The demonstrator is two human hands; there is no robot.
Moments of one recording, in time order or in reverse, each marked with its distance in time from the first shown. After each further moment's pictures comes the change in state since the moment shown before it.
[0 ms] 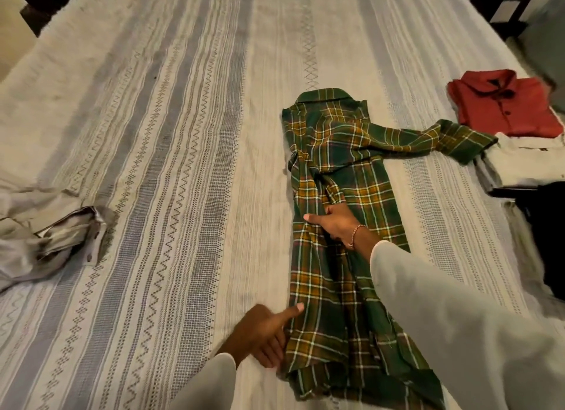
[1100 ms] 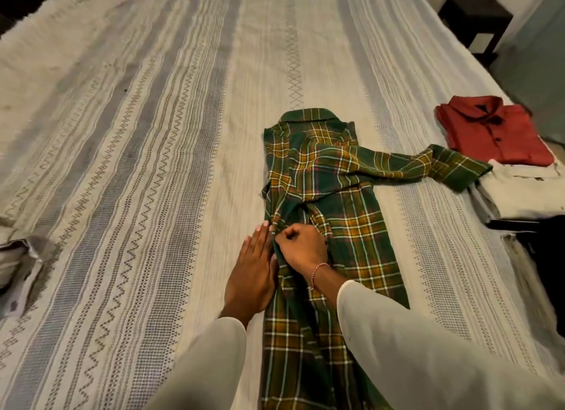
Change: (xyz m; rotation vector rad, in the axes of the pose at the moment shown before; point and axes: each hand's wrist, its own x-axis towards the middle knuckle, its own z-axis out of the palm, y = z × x) left_hand 0.139 0.101 -0.046 0.652 0.747 0.908; right_hand 0.027 -0.015 0.038 -0.129 0.290 -0.276
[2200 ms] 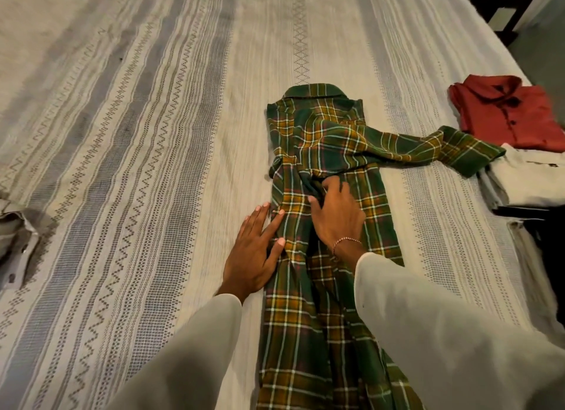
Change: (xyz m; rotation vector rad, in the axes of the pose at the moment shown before) left_hand -0.001 -0.005 0.001 -0.074 0.040 0.017; right_hand 0.014 0.009 -0.047 -0.467 0.309 -0.209
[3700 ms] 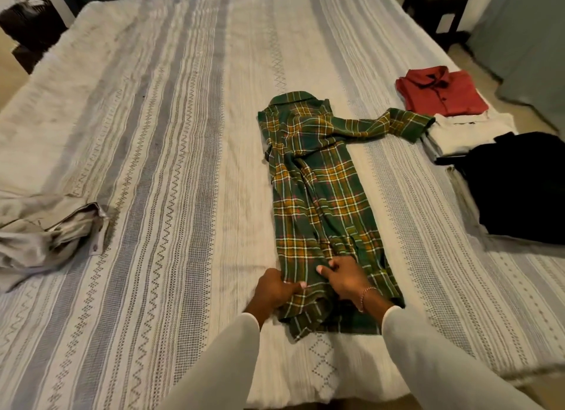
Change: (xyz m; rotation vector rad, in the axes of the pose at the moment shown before) left_hand -0.172 0.110 -0.040 -0.504 -0.477 -0.775; right_hand -0.234 0.073 -0.037 0.445 -0.509 0.382
